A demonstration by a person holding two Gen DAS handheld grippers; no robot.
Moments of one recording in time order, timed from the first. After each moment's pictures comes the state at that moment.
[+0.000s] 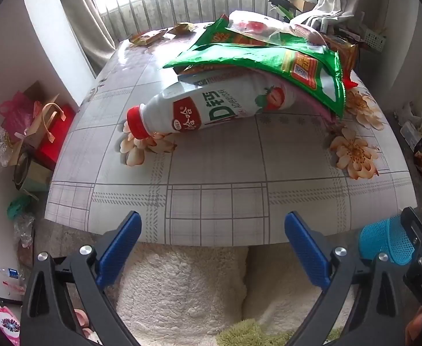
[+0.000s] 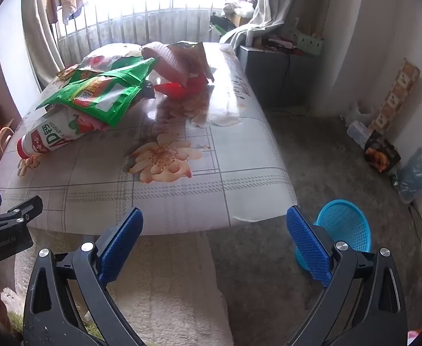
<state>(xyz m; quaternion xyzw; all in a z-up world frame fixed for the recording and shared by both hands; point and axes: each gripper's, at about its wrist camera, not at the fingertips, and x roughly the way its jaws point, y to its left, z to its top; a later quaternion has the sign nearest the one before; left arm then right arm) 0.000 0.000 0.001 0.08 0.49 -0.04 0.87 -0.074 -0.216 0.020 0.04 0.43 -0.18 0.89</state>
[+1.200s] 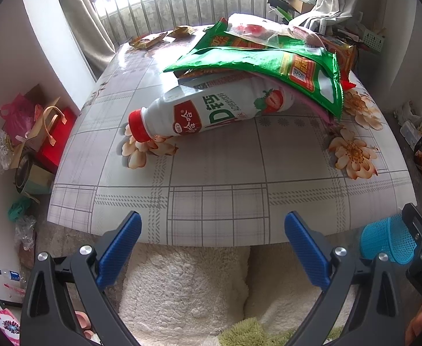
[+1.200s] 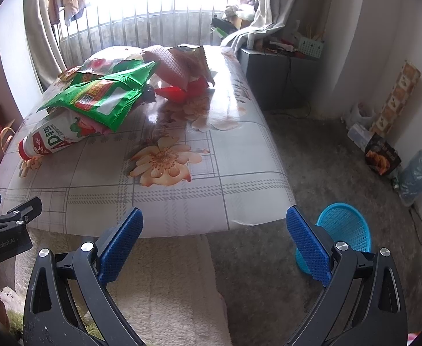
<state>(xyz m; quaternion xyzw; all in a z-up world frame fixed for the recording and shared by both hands) -0.002 0.001 0.003 0.08 0.49 -0.05 0.87 -0.076 -0.217 0.024 0.04 0.42 -0.17 0.89</state>
